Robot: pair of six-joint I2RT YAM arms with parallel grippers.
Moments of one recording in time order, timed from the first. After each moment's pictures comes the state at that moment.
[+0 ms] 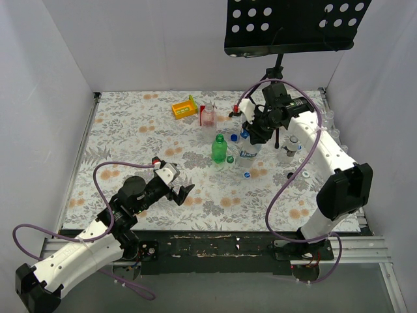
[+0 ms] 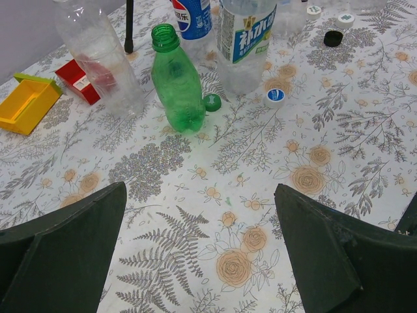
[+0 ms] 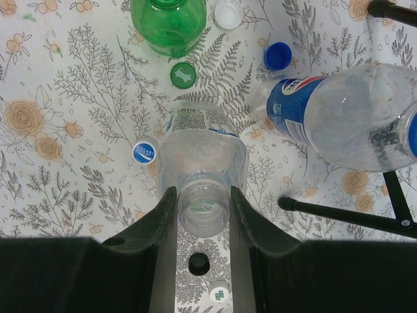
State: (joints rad) left arm -0.75 0.55 0.40 0.02 0.07 0.14; right arm 0.39 1.64 1.61 -1.01 -0.38 -0.76
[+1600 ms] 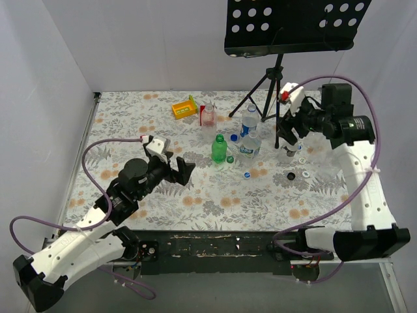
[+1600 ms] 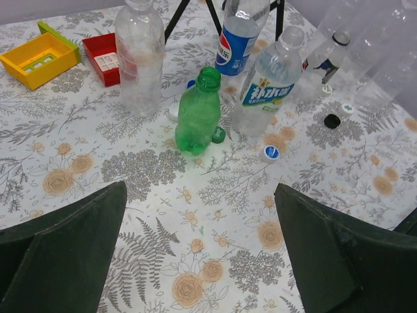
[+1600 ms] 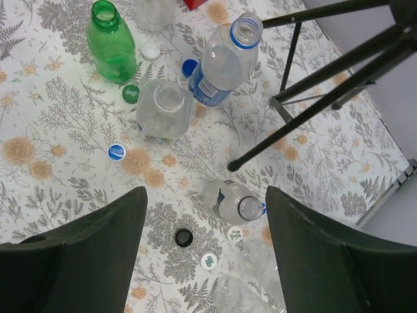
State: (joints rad) left arm -0.73 0.71 0.63 -0.08 -0.10 -0.20; right arm 0.17 1.29 1.57 -0.99 -0.48 -0.70
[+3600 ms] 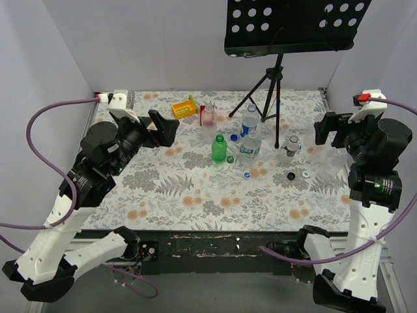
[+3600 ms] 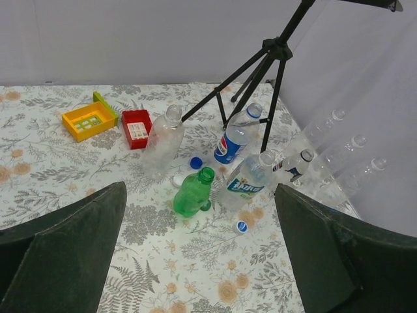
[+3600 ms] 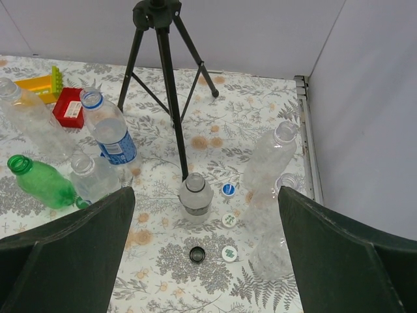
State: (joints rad) left arm -0.64 0.90 1.34 -0.49 -0.20 -0.37; right arm -0.22 0.82 1.31 -0.68 -0.33 -0.09
